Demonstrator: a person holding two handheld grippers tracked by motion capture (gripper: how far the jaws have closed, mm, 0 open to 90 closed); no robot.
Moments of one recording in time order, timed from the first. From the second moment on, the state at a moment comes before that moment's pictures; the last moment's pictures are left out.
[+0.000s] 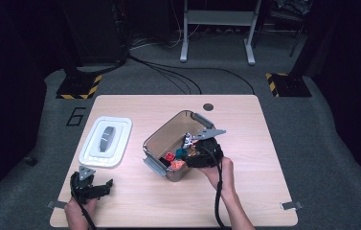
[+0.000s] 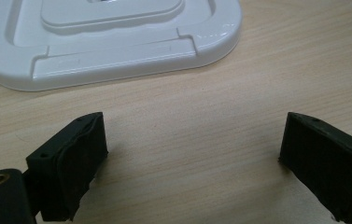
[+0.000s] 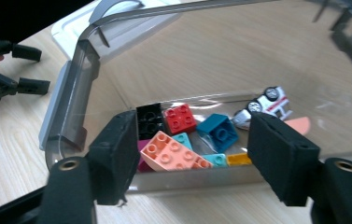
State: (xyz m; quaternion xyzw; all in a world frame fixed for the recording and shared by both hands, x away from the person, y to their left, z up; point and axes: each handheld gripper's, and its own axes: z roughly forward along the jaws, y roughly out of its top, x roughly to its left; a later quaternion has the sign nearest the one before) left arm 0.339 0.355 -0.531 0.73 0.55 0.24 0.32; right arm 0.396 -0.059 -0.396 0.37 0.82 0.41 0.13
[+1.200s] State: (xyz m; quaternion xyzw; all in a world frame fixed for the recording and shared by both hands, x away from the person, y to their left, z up) left arm 0.339 0.354 -0.532 0.73 0.56 0.24 0.32; right arm 0.395 -0.168 -0.506 0.48 0.79 0.34 0.19
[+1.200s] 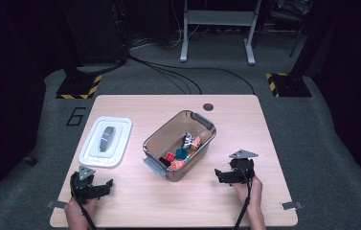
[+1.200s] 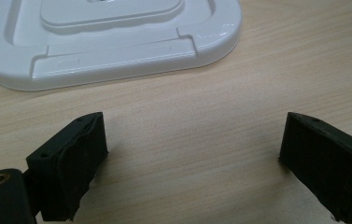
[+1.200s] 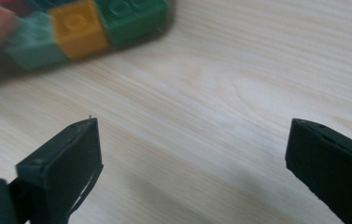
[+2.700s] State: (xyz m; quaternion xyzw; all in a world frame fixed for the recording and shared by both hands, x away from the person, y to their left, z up) left arm 0.365 0.361 -0.507 0.74 0.55 0.21 0.33; right arm 0.408 -0.189 -0.529 0.45 0.81 0.34 0.19
